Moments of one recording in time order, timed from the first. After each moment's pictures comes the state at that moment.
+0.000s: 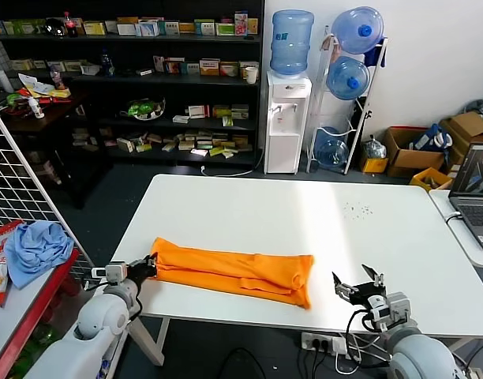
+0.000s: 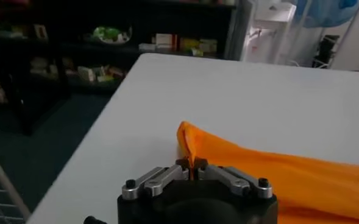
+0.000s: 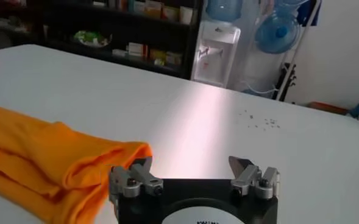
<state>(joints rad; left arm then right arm) 1.05 -0.96 -0.25 -1.58 -0.74 0.35 -0.25 -1.43 0.90 0.42 1.98 0.50 -0.37 0.17</state>
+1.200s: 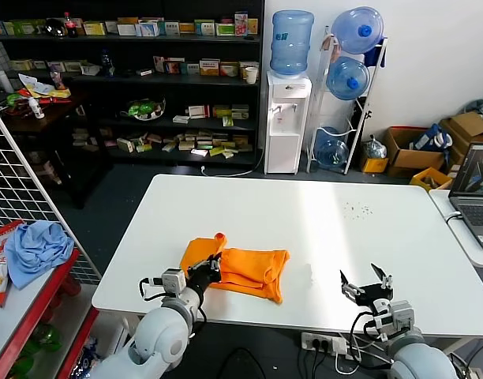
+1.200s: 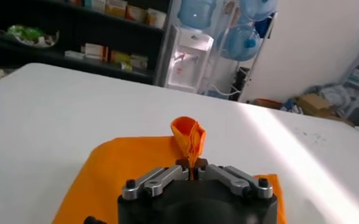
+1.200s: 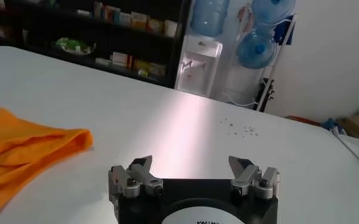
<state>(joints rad) 1.06 -1.13 0.02 -1.89 -0.80 0.35 -0.43 -1.46 0.96 0.46 1.94 0.40 -0.30 0.19</state>
